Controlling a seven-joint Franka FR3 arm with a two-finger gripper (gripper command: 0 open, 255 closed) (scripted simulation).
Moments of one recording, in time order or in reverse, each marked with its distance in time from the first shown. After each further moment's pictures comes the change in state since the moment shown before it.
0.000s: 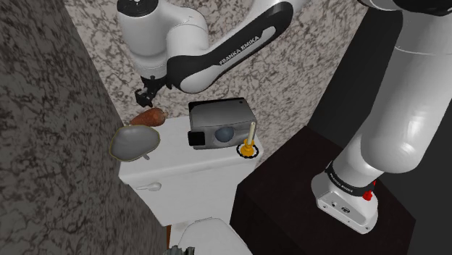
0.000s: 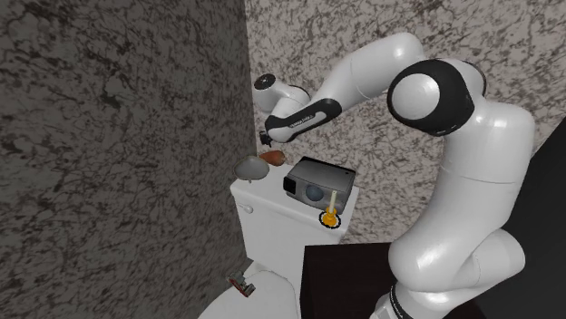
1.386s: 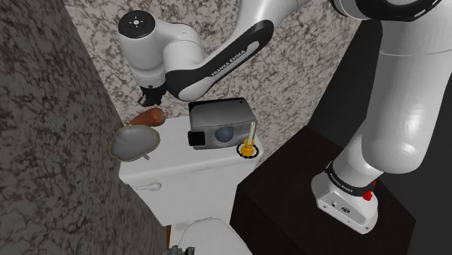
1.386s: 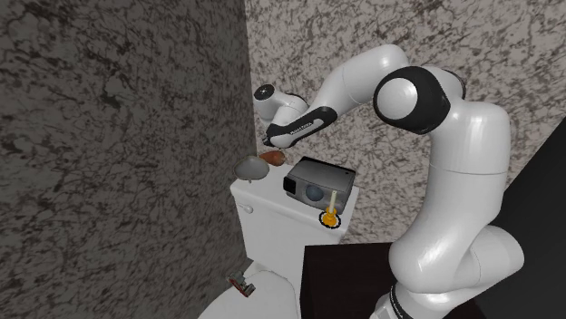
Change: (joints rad) arm 0.029 0.117 -0.042 0.063 -0.105 0.035 0.052
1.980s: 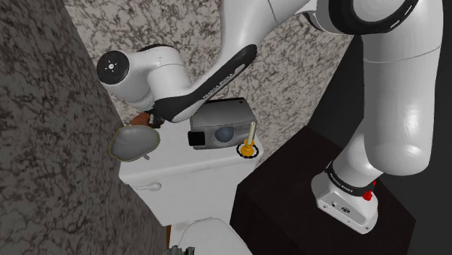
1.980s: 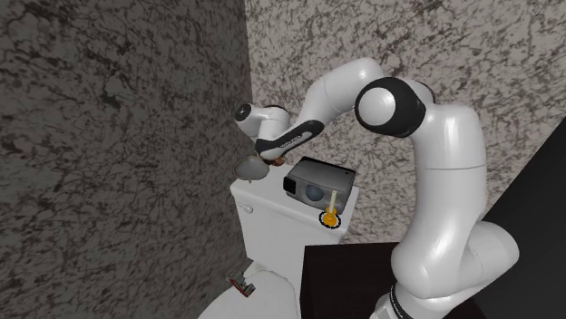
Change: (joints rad) arm 0.111 0.133 0.000 0.098 -0.193 -0.260 -0.444
